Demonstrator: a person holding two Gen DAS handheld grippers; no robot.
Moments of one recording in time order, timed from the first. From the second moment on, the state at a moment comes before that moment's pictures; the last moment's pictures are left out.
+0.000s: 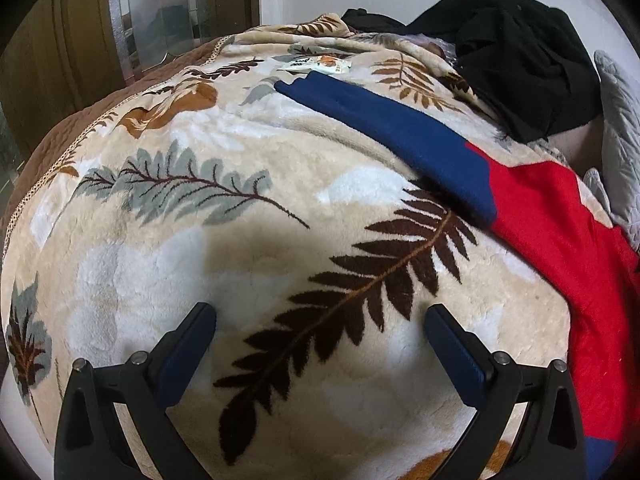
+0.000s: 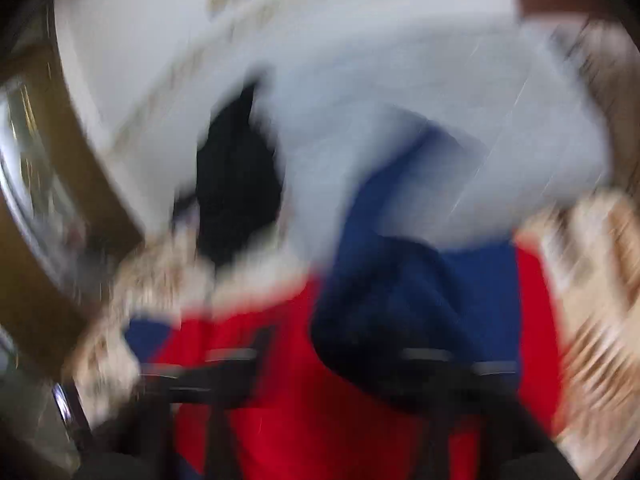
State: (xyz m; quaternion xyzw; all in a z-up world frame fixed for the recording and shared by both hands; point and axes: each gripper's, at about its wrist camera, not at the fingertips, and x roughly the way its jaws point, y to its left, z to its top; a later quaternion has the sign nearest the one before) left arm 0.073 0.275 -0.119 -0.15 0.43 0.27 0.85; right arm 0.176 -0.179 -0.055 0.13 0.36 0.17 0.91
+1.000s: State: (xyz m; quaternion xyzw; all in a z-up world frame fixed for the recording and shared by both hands) left arm 0.257 0.075 -0.105 -0.23 0.53 -0.07 0.81; right arm 0.102 -0.275 -0.147 0.28 0.33 0.18 0.88
